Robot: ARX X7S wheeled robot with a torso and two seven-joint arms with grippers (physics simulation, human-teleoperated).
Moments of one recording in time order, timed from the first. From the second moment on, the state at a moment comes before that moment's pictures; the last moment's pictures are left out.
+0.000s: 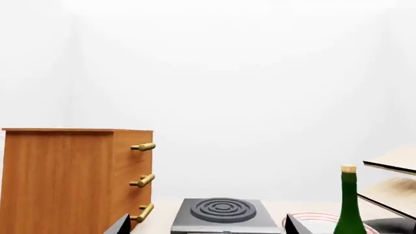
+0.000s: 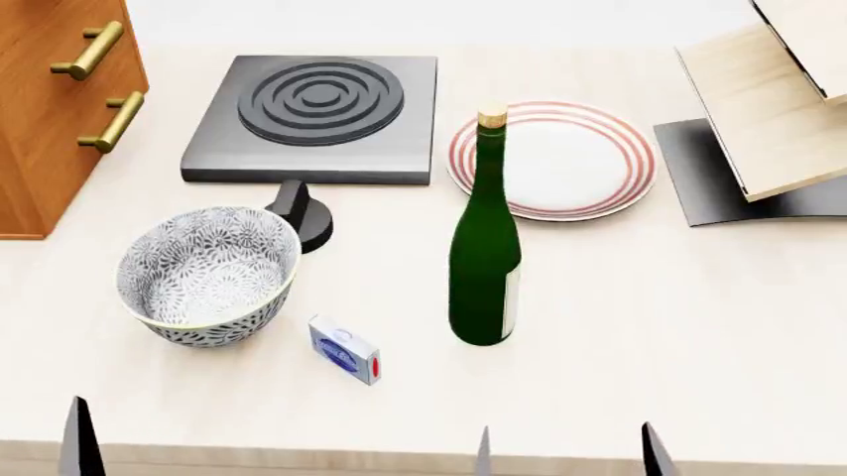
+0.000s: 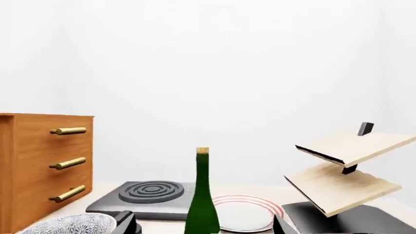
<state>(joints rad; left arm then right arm) 0.26 -0.11 0.08 0.69 -0.03 0.00 -0.17 -0.26 0.11 -0.10 -0.68 0.05 0.04 0.08</state>
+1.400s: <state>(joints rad) 0.31 -0.19 0.13 0.84 -0.06 -0.01 -0.26 -0.32 0.19 -0.16 -0.85 0.09 0.03 0.17</state>
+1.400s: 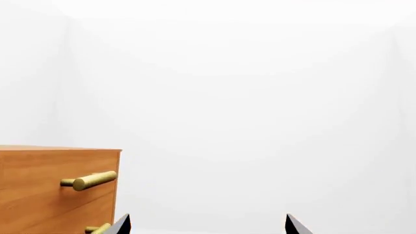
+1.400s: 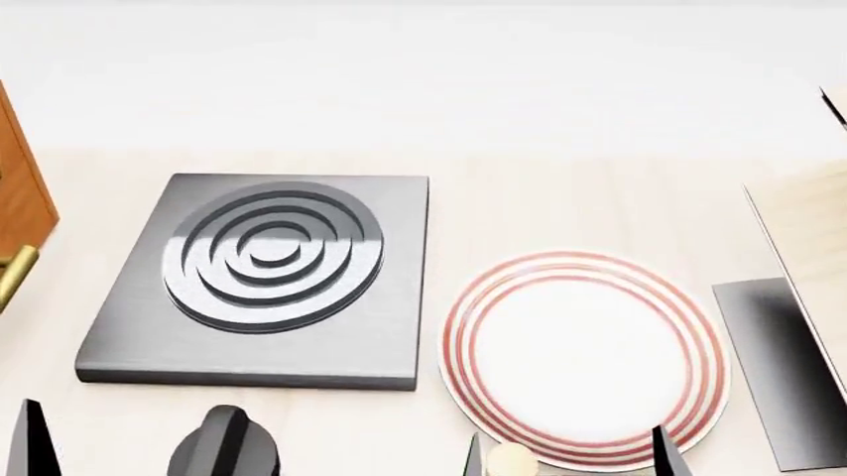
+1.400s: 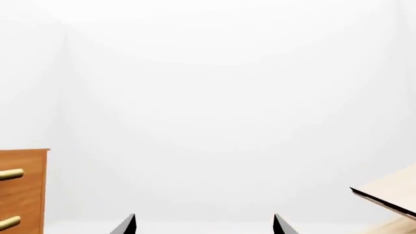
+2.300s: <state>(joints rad) 0.32 -0.22 0.15 0.83 -0.07 0.03 -0.29 -0.33 0.23 -0.19 -0.83 0.11 -0.03 0.18</state>
